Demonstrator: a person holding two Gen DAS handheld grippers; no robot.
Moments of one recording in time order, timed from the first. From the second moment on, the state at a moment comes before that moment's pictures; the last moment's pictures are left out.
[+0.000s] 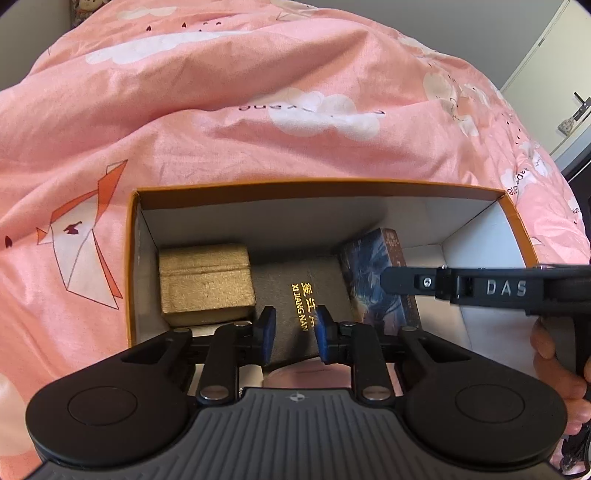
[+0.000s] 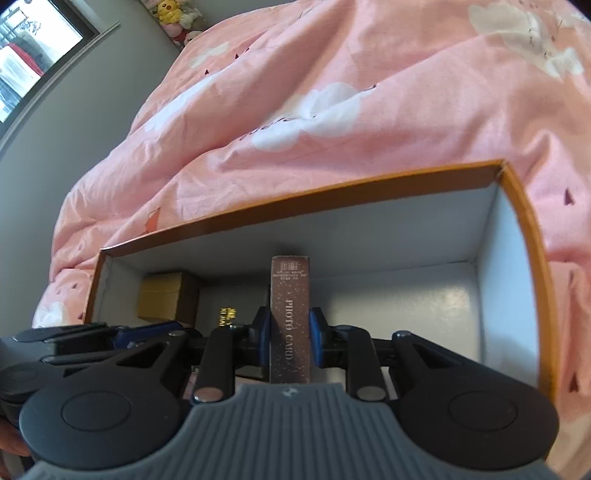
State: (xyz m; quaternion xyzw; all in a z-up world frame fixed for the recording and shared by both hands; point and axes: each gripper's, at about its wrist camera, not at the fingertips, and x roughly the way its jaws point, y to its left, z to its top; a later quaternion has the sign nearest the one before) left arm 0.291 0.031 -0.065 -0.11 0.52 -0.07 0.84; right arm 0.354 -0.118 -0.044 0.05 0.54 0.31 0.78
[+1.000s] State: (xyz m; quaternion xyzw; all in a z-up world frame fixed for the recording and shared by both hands) left arm 0.298 0.028 -0.071 -0.12 0.52 -0.07 0.84; right arm 0.360 -0.116 -0.065 -0.02 0.57 0.28 0.77
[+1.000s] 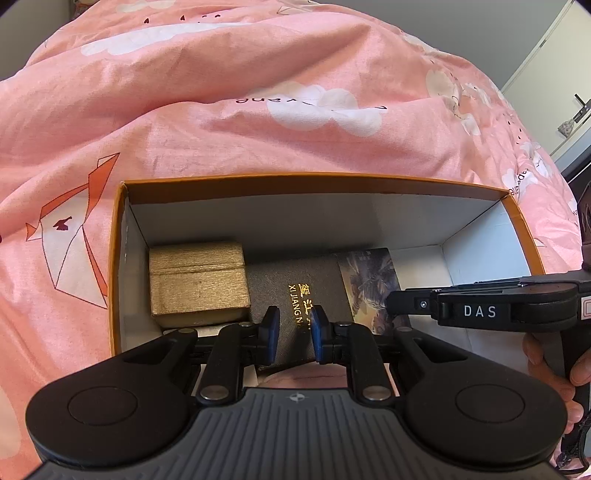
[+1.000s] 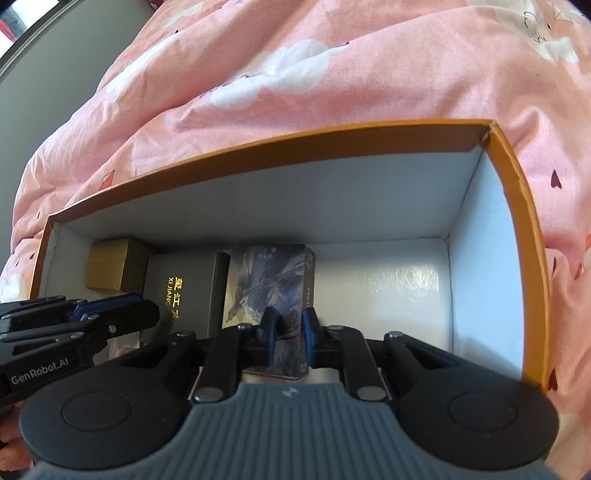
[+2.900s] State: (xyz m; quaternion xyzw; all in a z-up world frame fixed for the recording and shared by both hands) left arm 0.088 -0.024 -0.069 -0.20 0.51 -0.15 0.82; right arm 0.106 -0.254 -0.011 -0.09 0.46 0.19 0.86
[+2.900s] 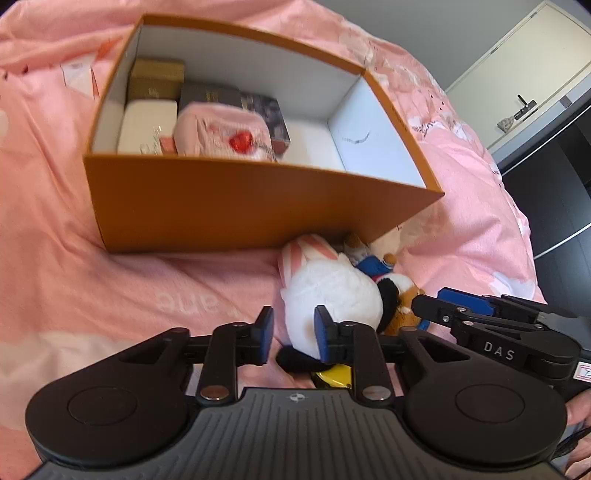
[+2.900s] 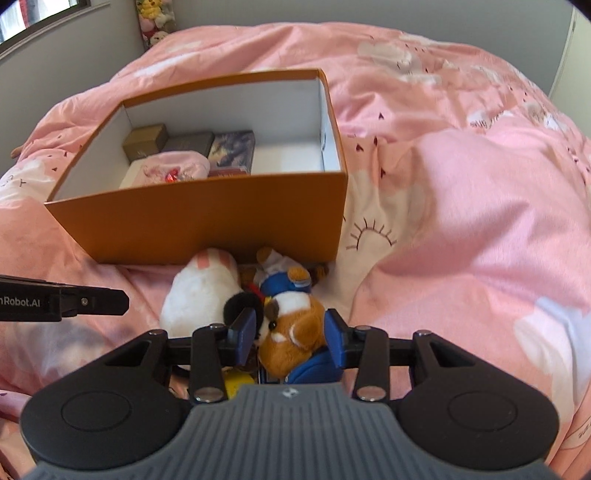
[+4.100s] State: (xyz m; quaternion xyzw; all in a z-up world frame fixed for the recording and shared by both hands) left arm 0.104 -0.065 -0.068 -0.19 0.52 -0.14 0.82; right arm 0.121 -0.237 -0.048 -0.09 0.50 0.27 0.82
